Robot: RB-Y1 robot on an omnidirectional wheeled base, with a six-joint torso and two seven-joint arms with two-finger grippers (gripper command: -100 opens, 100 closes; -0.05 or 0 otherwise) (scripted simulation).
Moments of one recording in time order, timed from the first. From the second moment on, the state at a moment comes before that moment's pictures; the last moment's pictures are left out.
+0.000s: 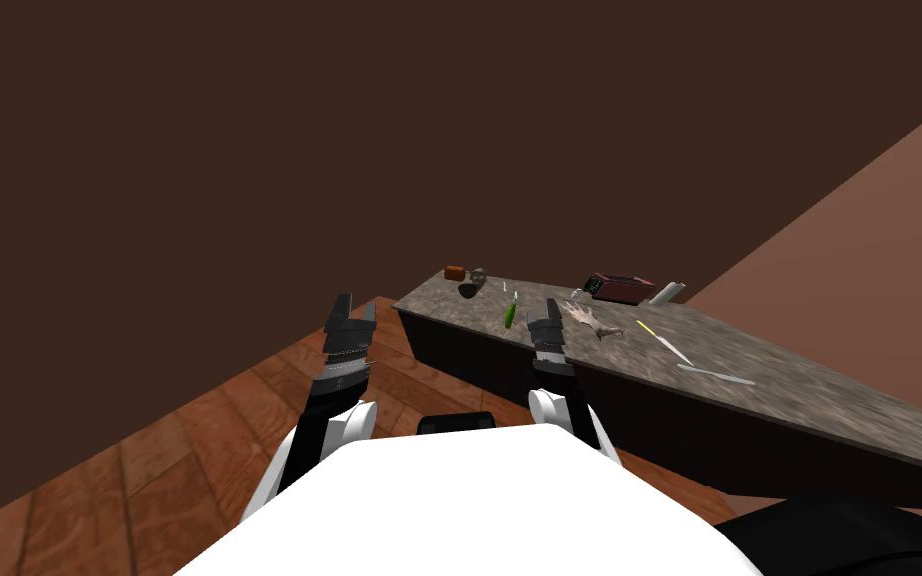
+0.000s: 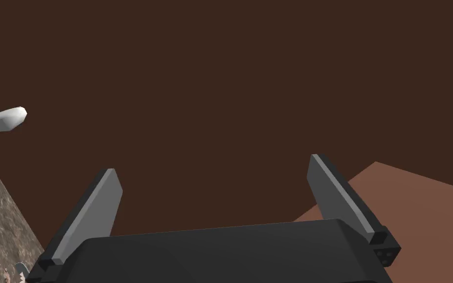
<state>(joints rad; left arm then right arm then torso) 0.54 -0.02 -0.05 -2.37 -0.10 -0.39 0.06 0.51 0.02 0.00 -2.23 -0.05 -0.38 0.04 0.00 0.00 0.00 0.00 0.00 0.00</state>
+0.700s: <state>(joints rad) 0.54 -0.02 -0.05 -2.37 -0.10 -0.39 0.06 0.55 -0.13 -0.03 -2.18 0.02 -0.32 0.13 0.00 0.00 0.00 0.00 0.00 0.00</state>
